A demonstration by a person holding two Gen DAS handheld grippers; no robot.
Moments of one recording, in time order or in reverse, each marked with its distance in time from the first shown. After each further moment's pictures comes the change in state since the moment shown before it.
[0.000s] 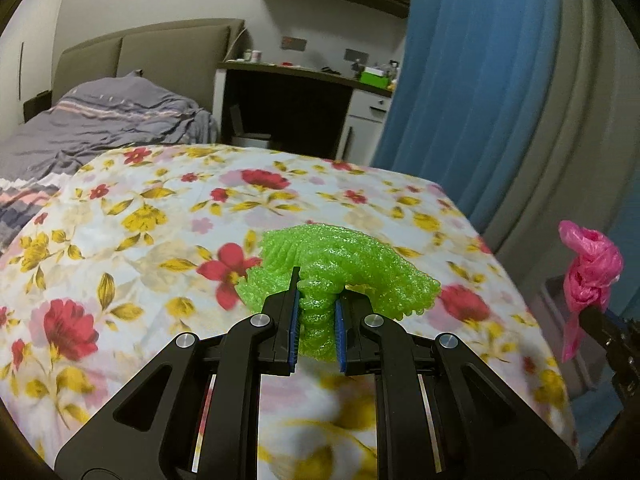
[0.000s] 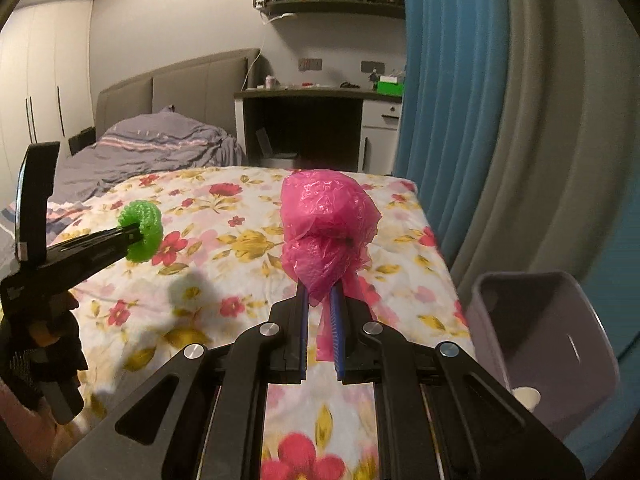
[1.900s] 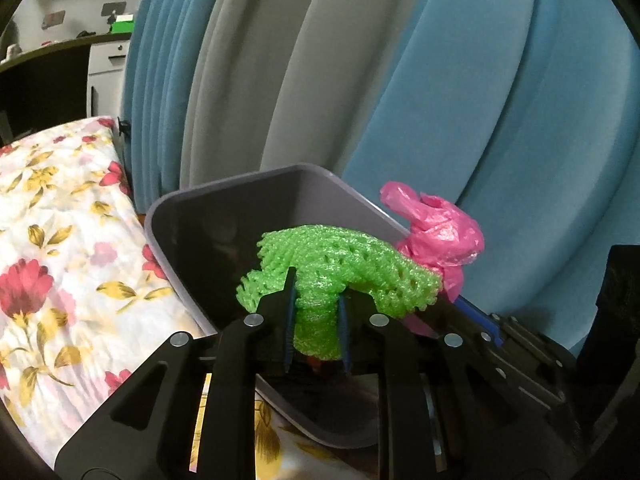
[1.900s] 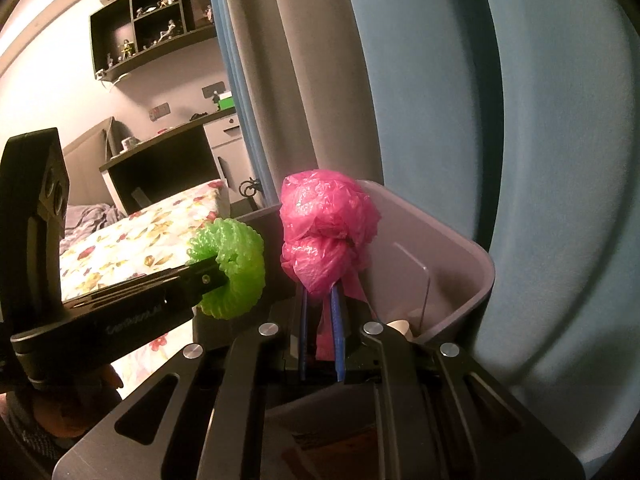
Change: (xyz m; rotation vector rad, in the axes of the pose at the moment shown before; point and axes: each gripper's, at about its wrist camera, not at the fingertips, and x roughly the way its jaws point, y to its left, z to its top) left arm 0.050 -0.346 -0.087 0.323 0.259 -0.685; right arm -0.053 -0.210 -0.090 0.427 -0.051 -0.295
